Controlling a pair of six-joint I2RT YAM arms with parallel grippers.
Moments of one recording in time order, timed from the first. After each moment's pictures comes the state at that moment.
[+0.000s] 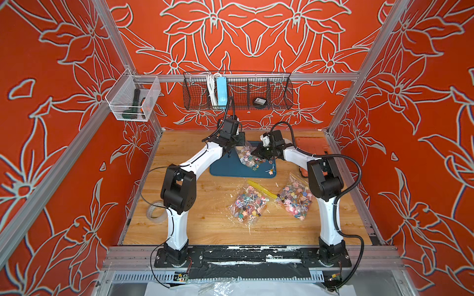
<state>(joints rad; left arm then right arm) -0.40 1.98 1.71 -0.32 -0.03 -0.34 0.34 2.19 1.62 -0.20 -0.53 0.70</state>
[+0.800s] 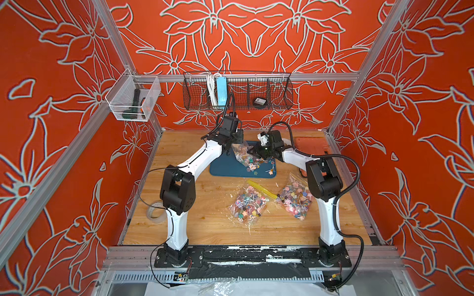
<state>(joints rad) -0.40 1.97 1.77 -0.39 -0.13 -0.25 0.36 2.19 1.59 -0.07 -0.61 0.77</state>
